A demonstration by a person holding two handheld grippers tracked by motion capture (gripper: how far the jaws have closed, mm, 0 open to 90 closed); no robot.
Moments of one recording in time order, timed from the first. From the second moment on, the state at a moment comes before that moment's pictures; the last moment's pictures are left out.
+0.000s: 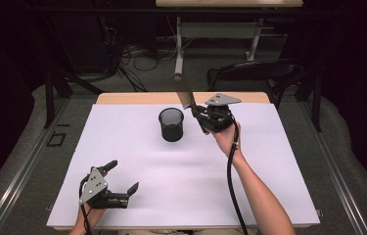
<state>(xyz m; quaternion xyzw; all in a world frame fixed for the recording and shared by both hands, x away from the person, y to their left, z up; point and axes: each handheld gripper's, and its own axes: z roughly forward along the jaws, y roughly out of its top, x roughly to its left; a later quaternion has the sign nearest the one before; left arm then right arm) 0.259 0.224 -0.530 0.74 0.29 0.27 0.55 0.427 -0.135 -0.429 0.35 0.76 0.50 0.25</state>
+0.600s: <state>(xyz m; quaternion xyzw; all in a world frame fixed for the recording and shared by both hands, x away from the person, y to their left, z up) 0.259 0.224 -0.529 0.74 0.29 0.27 0.55 0.436 -0.129 -0.425 0.35 0.74 0.51 0.26</state>
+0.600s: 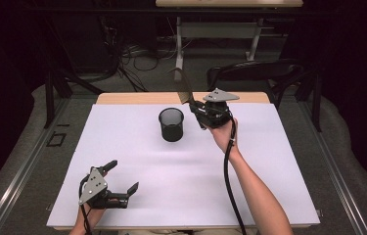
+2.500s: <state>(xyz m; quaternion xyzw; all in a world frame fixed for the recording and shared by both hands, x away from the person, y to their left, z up) 0.259 0.226 -0.529 0.74 0.29 0.27 0.55 0.459 -0.109 -0.430 0.33 0.71 0.56 0.28</state>
